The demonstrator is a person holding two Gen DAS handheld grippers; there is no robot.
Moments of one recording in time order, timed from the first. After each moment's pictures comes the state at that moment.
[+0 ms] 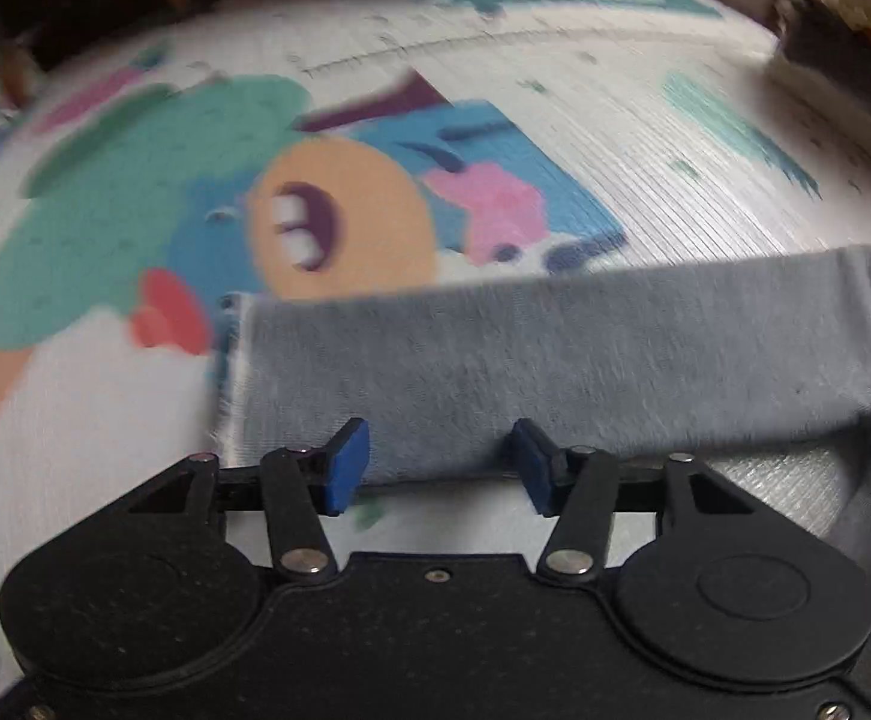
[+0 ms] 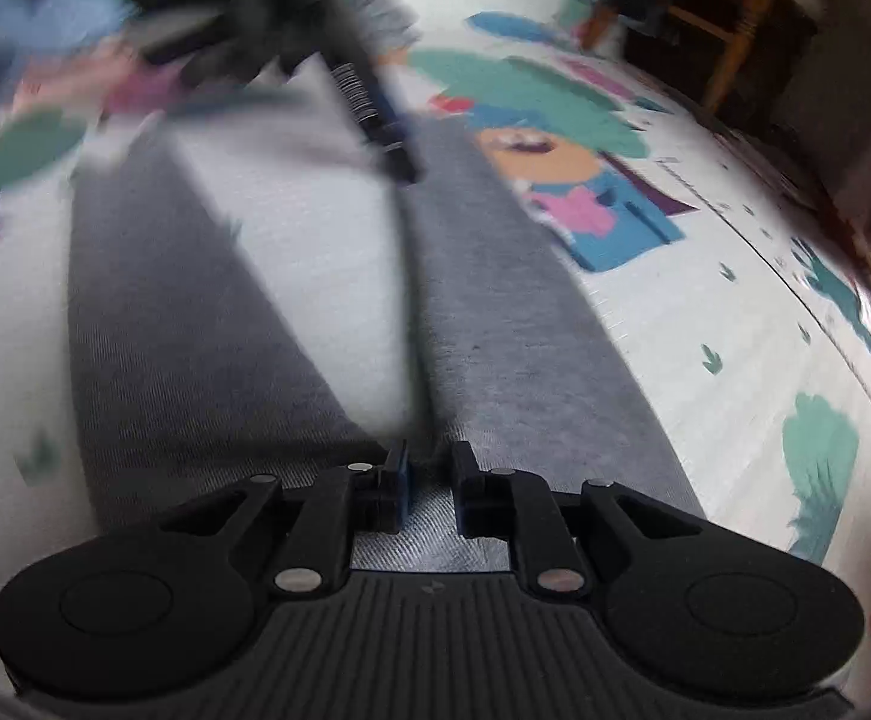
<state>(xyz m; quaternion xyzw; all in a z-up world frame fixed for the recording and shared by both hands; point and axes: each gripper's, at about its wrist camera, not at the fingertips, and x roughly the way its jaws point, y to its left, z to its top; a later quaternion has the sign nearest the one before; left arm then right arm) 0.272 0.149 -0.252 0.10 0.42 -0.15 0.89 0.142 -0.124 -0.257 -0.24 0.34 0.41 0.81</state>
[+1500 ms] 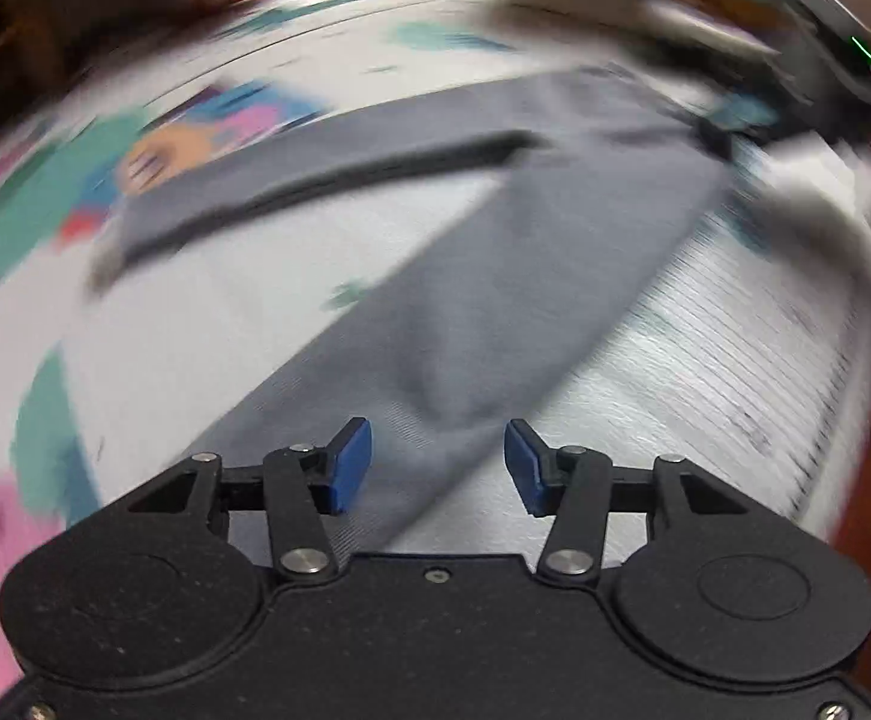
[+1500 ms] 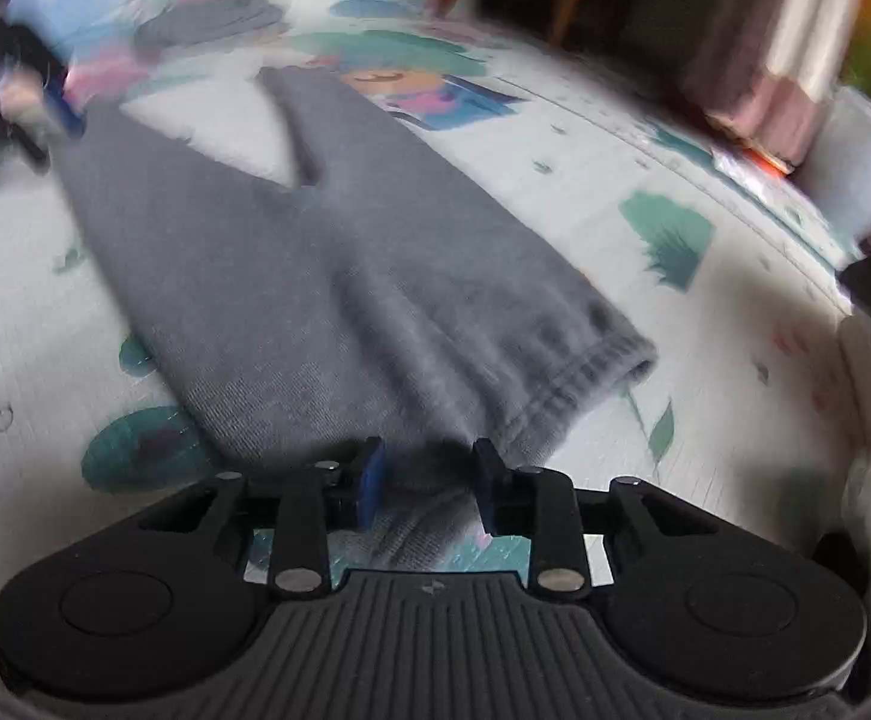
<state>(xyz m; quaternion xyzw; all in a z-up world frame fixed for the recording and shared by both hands) 0.068 0.174 -0.265 0.13 0.46 -0.24 0.85 0.074 -0.263 -0.280 -0.21 0.36 0.30 0.86</state>
